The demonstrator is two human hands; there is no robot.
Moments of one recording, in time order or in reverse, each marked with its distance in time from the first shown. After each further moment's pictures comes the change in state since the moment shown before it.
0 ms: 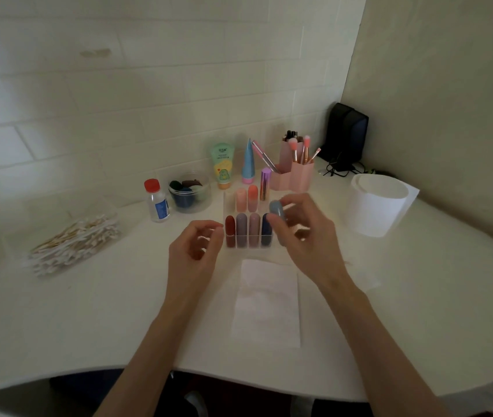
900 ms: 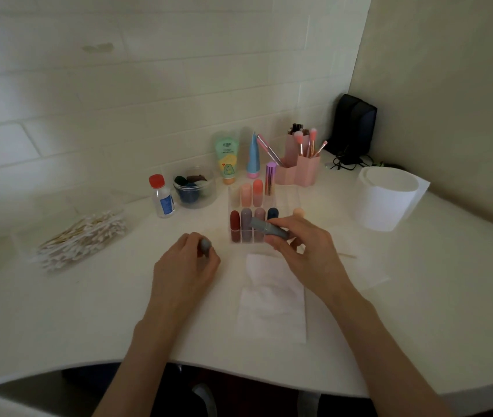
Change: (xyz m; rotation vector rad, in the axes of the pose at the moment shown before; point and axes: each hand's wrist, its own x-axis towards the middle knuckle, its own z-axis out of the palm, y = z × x) left_hand -0.005 -0.029 -0.028 0.772 -0.079 0.113; right_hand -0.018 0.026 0.010 -0.172 -0.093 -0.077
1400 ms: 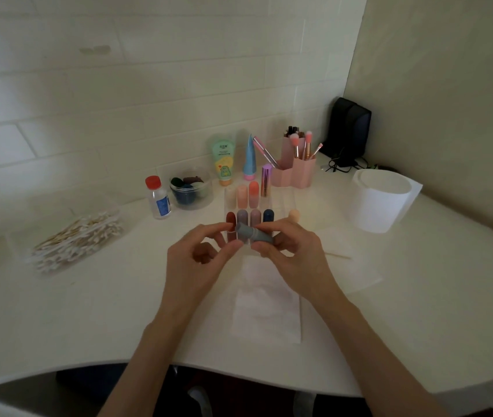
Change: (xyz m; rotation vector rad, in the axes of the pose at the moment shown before) left_hand -0.002 0.042 -0.015 -0.682 0.069 0.119; right_hand -0.002 -0.011 0.010 0.210 0.012 0.065
